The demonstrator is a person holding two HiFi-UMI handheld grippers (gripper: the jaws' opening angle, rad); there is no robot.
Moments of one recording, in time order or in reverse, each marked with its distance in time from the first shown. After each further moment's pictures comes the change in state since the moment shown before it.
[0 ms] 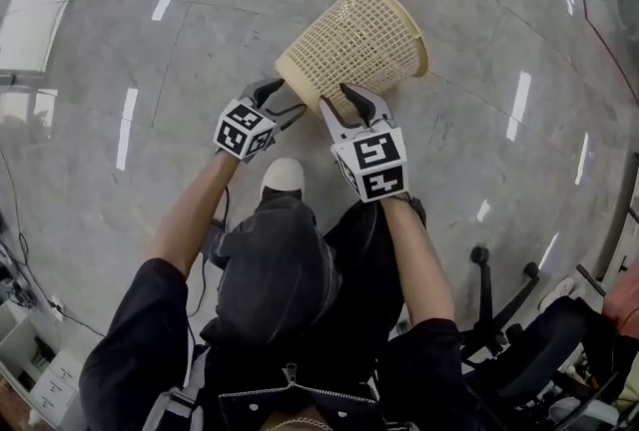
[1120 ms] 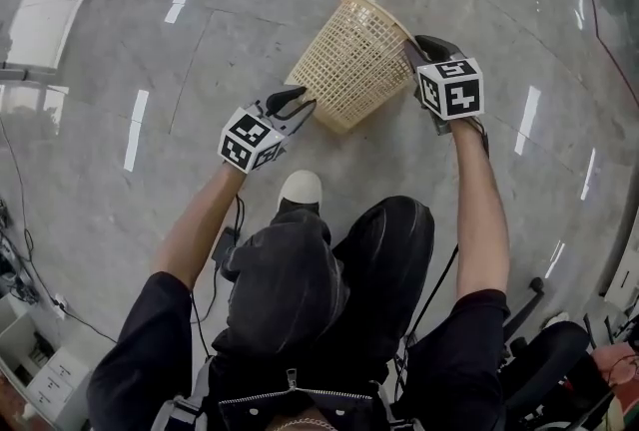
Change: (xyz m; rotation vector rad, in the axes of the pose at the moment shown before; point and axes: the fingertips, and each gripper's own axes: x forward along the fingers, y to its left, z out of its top) left arm -0.044 0.007 0.053 0.081 -0.133 0.013; right arm 0.042 -0.165 0.039 -0.068 0.117 -0.127
